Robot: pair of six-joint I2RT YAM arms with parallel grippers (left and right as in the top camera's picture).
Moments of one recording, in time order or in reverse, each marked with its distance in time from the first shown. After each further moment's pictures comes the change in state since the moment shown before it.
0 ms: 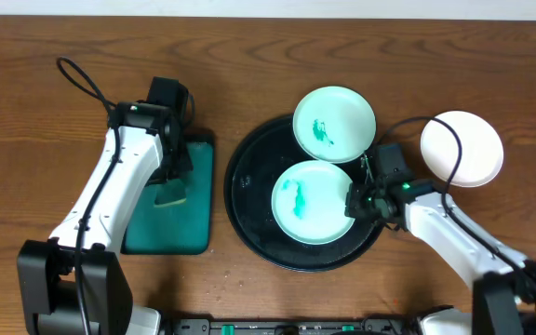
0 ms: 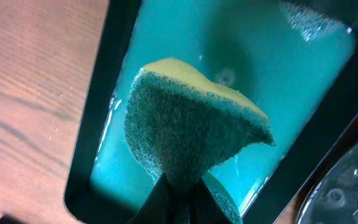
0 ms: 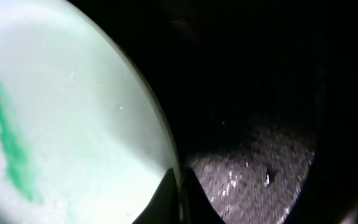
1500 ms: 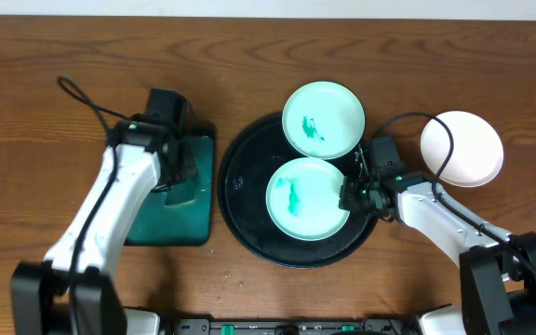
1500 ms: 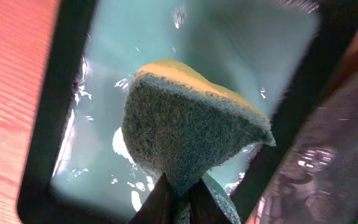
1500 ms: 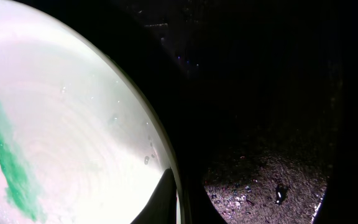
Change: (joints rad) left arm 0.000 -0.114 -0.121 0.140 0.103 0.022; right arm -0.002 0.086 0.031 0.081 -0.056 0.019
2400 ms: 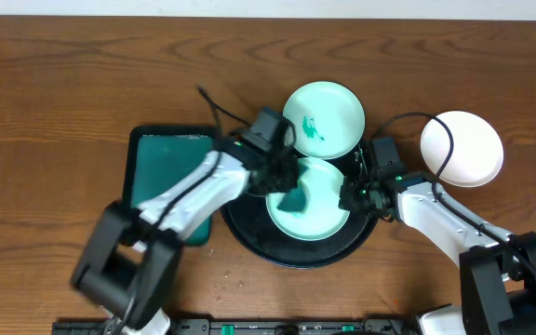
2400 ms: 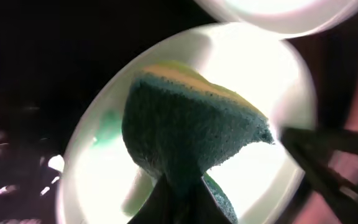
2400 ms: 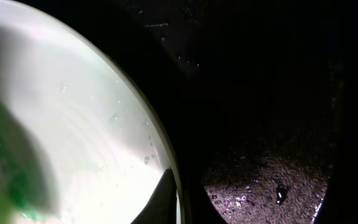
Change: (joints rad) left arm -0.435 0.305 0.000 0.447 0.447 -0.151; right arm 0.000 0.000 0.000 0.000 -0.001 0.000
